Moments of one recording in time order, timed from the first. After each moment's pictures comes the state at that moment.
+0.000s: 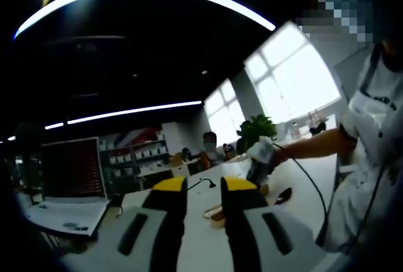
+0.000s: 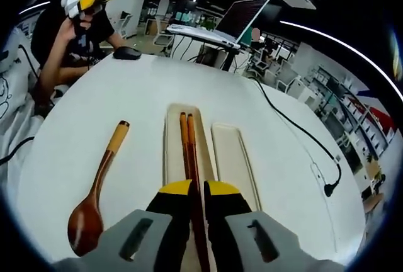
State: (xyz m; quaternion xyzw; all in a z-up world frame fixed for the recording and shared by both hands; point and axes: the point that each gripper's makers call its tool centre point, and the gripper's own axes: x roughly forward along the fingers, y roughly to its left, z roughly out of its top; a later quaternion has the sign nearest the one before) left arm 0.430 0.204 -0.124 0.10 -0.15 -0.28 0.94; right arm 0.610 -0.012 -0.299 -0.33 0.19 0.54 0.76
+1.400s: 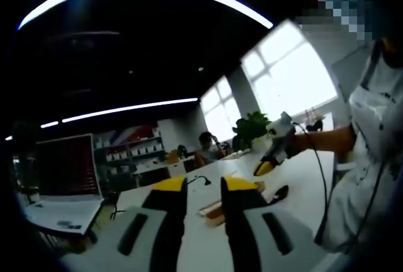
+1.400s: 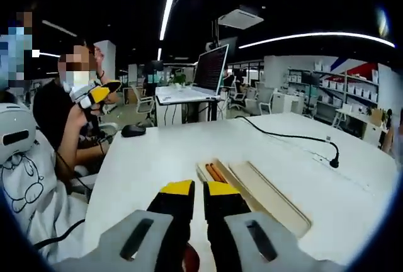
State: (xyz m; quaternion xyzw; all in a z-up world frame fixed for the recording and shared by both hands) left arm 0.436 0.193 -0.132 0.11 -0.14 -0.29 0.94; right arm 0.534 -0.027 -0.220 -0.08 0.11 0.52 0.84
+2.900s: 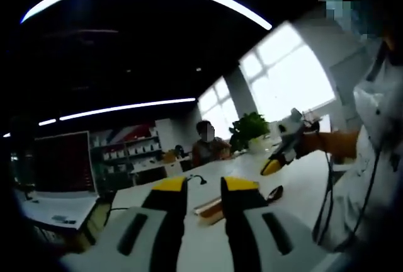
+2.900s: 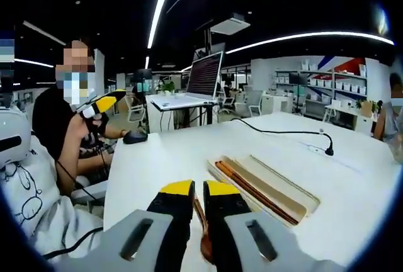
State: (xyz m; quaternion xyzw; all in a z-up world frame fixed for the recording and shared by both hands) left arm 0.426 0.190 -0.138 0.10 -0.14 -0.29 0.94; right arm 0.491 -0.026 -0.238 -0.07 0.13 0.50 0.86
